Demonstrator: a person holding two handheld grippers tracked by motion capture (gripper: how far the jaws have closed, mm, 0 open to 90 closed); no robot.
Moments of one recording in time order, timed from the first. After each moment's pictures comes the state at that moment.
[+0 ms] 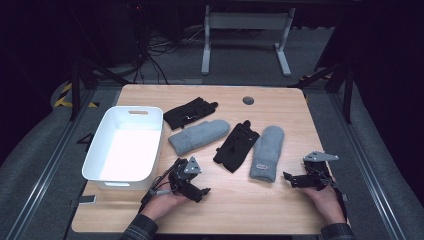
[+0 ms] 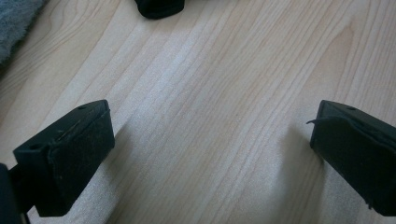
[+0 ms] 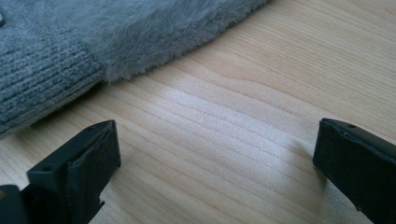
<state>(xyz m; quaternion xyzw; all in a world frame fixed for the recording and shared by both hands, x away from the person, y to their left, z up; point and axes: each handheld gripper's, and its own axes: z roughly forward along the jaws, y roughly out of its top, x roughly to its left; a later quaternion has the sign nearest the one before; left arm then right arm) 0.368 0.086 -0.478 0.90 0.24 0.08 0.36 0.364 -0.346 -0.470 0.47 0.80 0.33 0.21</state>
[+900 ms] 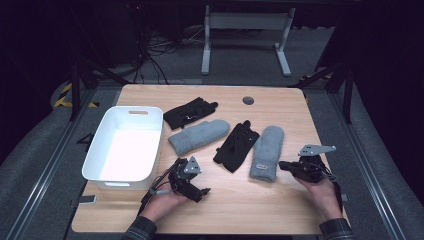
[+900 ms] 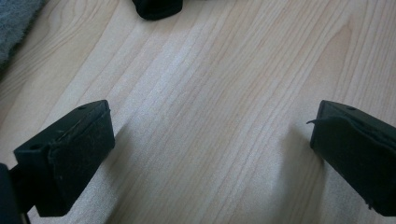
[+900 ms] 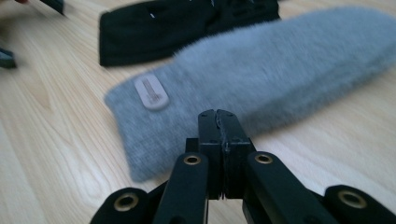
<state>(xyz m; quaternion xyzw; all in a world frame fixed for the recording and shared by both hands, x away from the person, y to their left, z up) 0.369 0.087 -0.478 0.90 0.23 0.08 0.36 0.368 -0.317 -0.428 0.38 0.83 0.39 0.13</state>
